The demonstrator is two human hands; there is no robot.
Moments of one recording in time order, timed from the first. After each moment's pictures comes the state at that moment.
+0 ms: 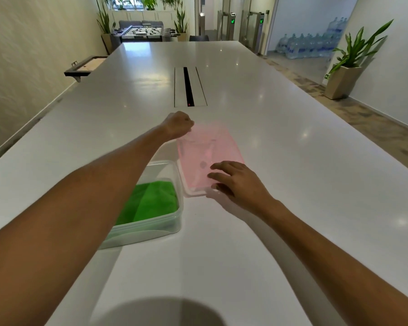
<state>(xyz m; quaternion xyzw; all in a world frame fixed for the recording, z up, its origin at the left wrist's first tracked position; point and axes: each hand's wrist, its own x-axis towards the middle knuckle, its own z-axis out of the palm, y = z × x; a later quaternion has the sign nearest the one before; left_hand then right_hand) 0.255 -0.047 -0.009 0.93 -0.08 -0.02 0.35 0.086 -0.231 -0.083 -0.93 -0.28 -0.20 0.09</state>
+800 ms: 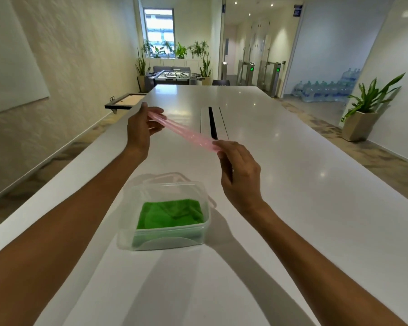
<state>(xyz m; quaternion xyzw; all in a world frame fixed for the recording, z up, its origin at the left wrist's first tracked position) 0.160 0.083 0.077 0.64 -0.06 0.22 0.73 0.048 -0.137 0.032 -0.75 -0.26 -0.52 0.31</state>
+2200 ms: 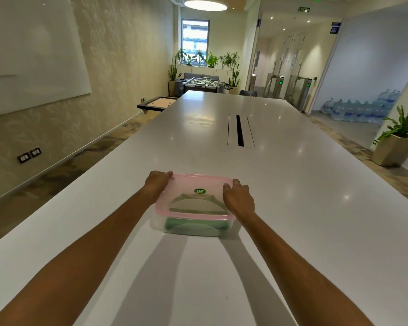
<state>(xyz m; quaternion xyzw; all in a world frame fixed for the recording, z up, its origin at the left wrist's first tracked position) 0.078 0.144 -0.023 0.77 0.22 0.04 0.60 0.061 -0.076 -0.029 -0.93 0.07 -0.02 0.36</state>
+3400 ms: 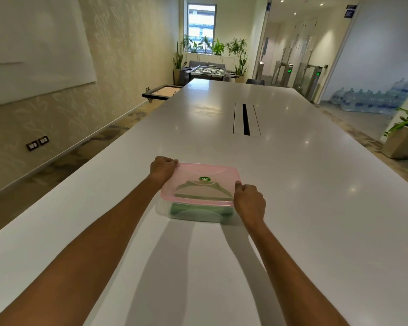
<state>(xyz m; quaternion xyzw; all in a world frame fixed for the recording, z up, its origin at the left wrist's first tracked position) 0.086 0.145 -0.034 0.81 0.20 0.10 0.54 0.037 -0.089 -0.063 -0.93 0.09 -0.11 0.34</state>
